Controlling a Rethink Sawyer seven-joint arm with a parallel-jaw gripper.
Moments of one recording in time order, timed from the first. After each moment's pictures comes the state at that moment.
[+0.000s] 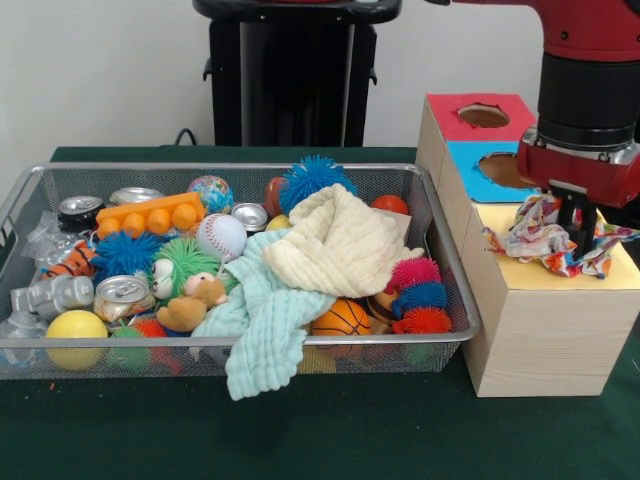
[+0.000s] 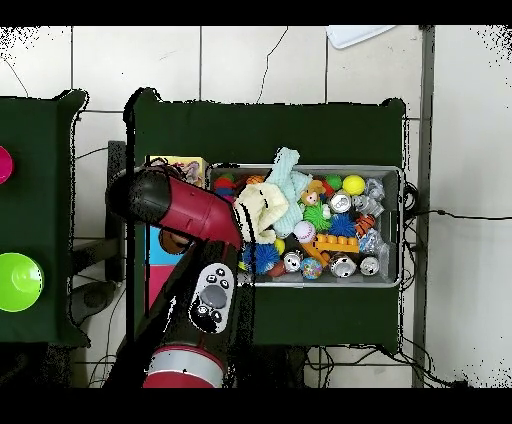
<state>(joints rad) 0.23 -0.45 -0.25 1.49 0.63 0.44 2.15</state>
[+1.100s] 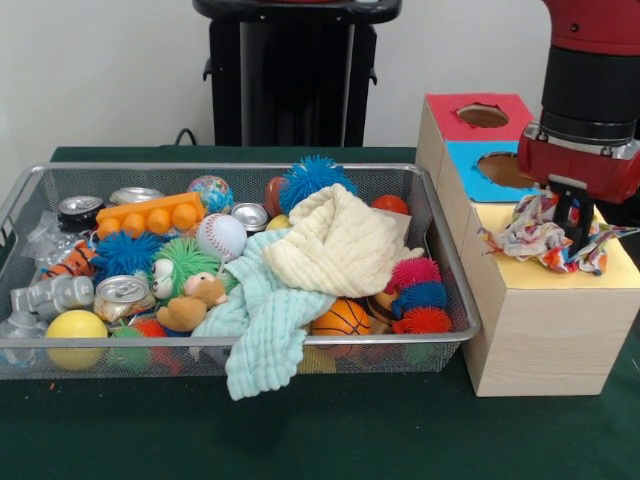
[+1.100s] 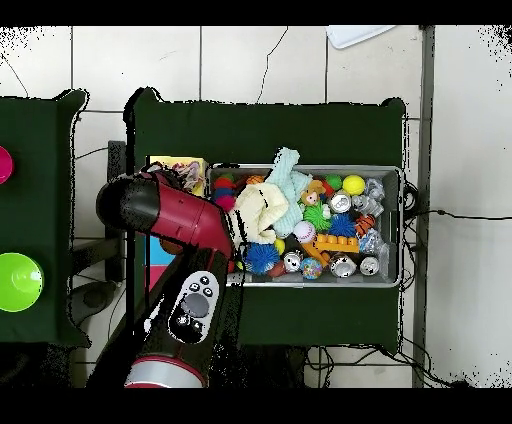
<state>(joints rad) 0.29 -0.43 -0.31 1.49 0.63 0.41 2.15</state>
